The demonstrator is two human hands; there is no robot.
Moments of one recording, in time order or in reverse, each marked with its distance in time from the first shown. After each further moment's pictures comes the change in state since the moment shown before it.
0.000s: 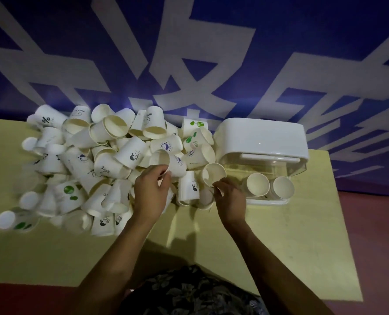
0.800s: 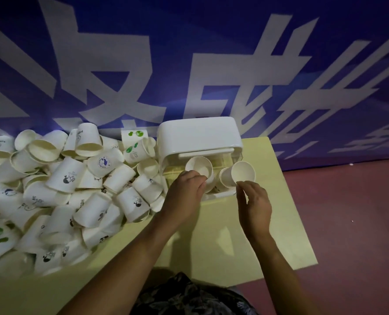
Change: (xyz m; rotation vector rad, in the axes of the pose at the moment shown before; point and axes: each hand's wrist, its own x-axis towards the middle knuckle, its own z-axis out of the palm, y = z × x) left_hand -0.029 0.139 0.125 0.082 -0.450 0.473; right_hand -0.041 0.106 -0.139 -0.129 0.398 0.066
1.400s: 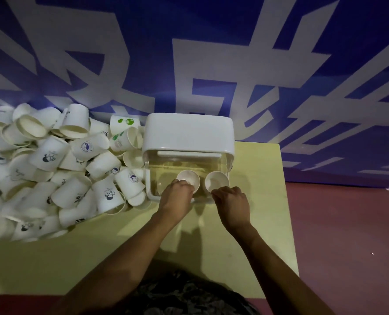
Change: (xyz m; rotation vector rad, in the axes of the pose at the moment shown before) left_hand 0.032 0.001 0.098 0.286 -0.209 -0.340; right_hand 0.062 0.078 0.045 -0.241 -0.471 -0.322
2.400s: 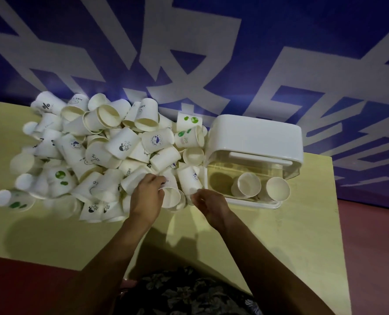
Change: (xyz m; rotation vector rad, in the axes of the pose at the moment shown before) left_hand -0.099 -0.195 -0.077 -0.201 0.248 -0.360; right_hand 0.031 -0.218 0.049 1.635 -0.497 1.072
